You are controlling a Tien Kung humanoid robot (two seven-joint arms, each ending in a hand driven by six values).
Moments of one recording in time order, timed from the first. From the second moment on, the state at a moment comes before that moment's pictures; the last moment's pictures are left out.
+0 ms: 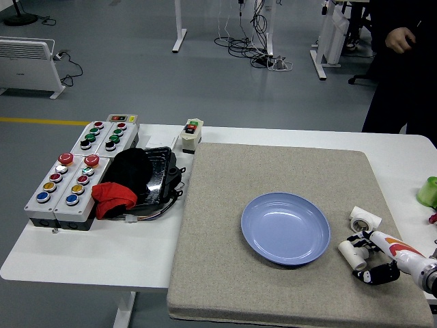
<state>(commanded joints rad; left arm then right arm) -0.14 0.12 -0.21 -0.26 0.10 0.17 0.10 0.24 -0.21 1.43 1.40 -2.10 0.45 -0.20</state>
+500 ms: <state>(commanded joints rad) -0.14 0.12 -0.21 -0.26 0.11 0.17 0.10 0.24 -0.21 1.43 1.43 -2.06 0.39 -0.16</state>
